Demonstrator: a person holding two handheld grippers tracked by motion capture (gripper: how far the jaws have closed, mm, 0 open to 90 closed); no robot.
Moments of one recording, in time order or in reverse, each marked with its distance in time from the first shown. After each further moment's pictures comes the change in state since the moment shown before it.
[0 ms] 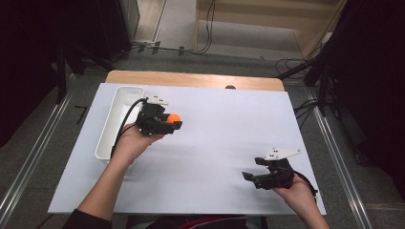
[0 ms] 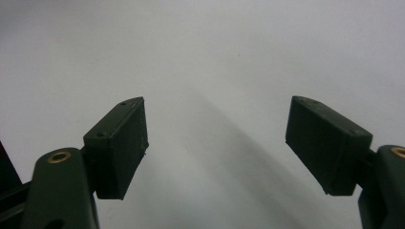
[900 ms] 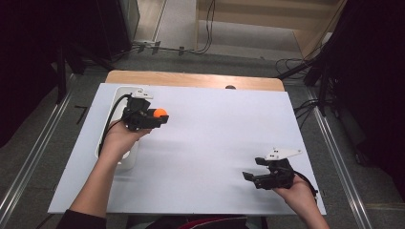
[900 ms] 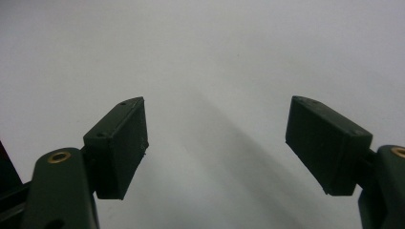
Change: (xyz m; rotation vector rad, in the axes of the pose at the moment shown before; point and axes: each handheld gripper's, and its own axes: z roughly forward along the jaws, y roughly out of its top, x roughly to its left) left arm 0.032 -0.005 -0.019 -0.007 0.073 -0.059; right arm 0.000 -0.001 -0.001 -0.002 0.000 0.000
